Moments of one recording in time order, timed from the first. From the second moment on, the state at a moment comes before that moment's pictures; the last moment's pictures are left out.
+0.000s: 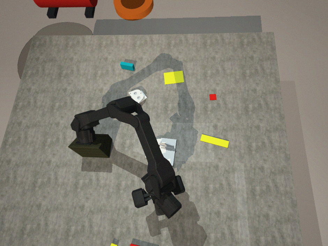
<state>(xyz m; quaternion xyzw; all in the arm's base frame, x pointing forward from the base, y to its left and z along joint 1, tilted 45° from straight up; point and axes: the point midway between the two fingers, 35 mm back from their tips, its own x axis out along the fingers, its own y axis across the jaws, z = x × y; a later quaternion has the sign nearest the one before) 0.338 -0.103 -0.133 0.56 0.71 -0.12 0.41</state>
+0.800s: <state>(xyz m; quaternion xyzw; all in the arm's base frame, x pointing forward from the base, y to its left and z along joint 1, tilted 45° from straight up) 0.338 -0.106 -0.127 0.56 0.71 -0.12 0.41</state>
